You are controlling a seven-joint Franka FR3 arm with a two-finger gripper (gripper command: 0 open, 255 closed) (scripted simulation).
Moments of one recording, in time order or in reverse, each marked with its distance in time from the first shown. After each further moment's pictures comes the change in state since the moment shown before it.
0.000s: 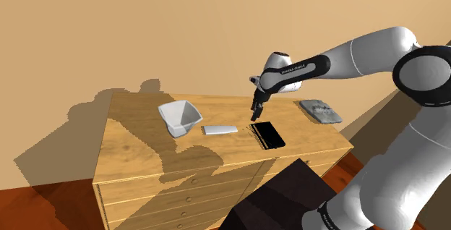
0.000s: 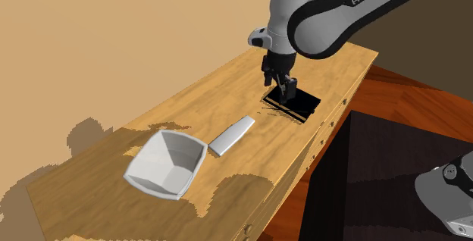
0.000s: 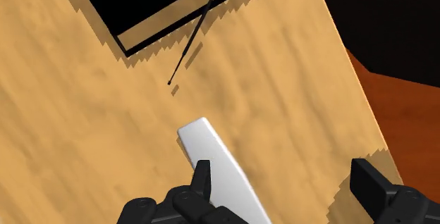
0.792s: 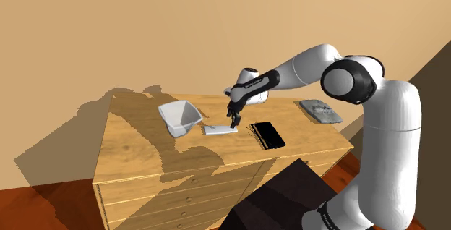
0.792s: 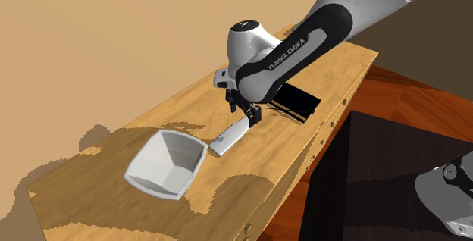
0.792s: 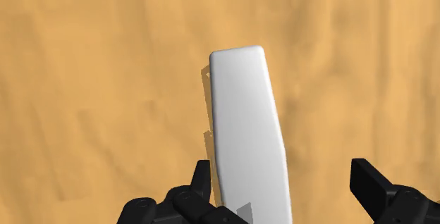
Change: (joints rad) arm -0.057 0.455 0.131 0.324 0.096 0.133 -0.329
